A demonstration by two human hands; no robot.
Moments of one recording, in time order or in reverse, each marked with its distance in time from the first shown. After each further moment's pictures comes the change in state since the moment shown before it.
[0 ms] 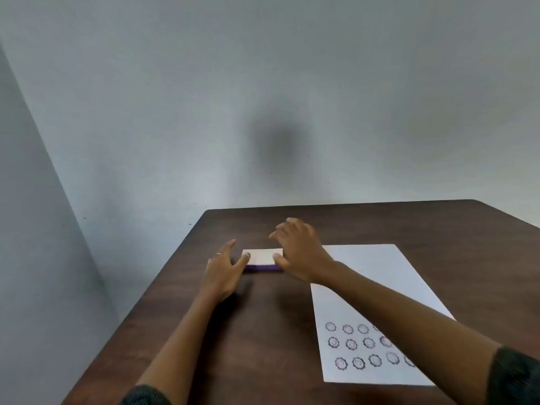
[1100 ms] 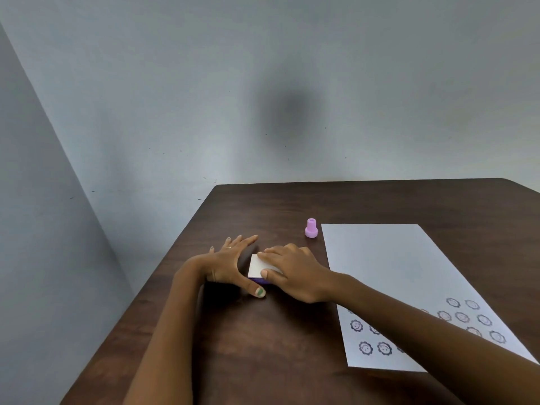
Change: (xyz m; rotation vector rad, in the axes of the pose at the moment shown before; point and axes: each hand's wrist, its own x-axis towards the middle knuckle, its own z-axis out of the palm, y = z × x) left_hand -0.012 -0.003 -0.048 0.365 -0.724 0.082; right_hand -0.025 -0.044 0.033 0.171 -0.380 -0.061
